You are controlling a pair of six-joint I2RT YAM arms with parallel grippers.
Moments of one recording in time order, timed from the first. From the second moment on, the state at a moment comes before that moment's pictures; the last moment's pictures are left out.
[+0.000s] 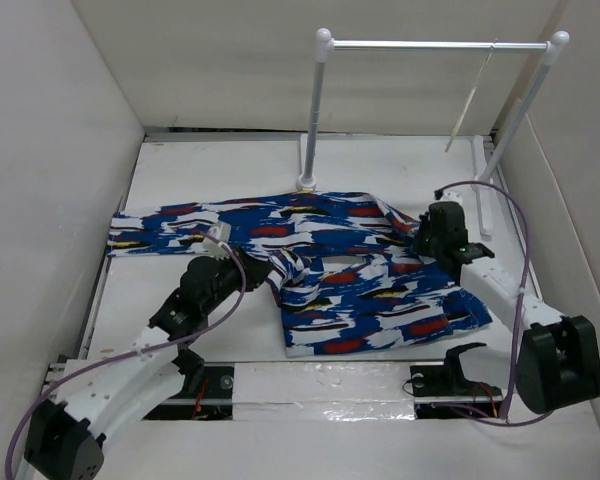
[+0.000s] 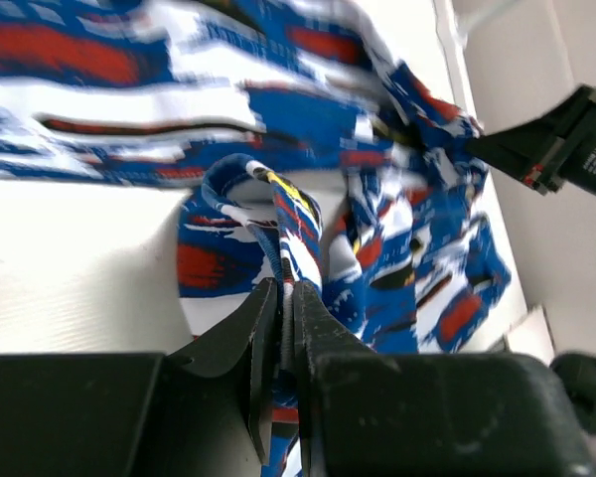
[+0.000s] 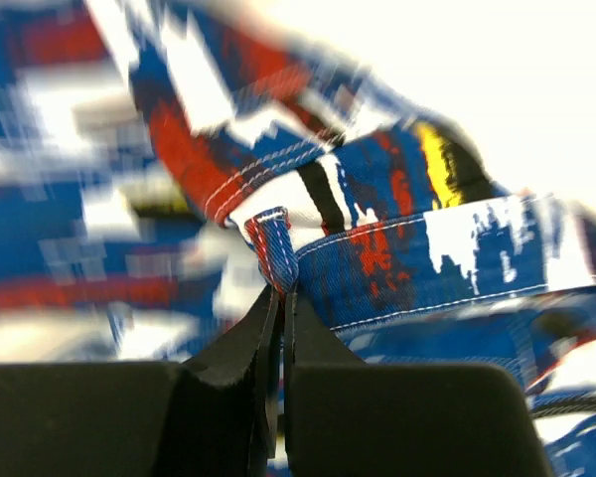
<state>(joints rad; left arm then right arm) -0.56 0.70 0.31 0.09 0.09 -0.76 0.26 1.20 0.68 -0.23 0.21 0.36</state>
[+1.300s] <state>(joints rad) -0.56 0.16 0.96 -0.84 -0.77 -0.71 -0.05 1.22 0.76 0.02 0.08 0.36</state>
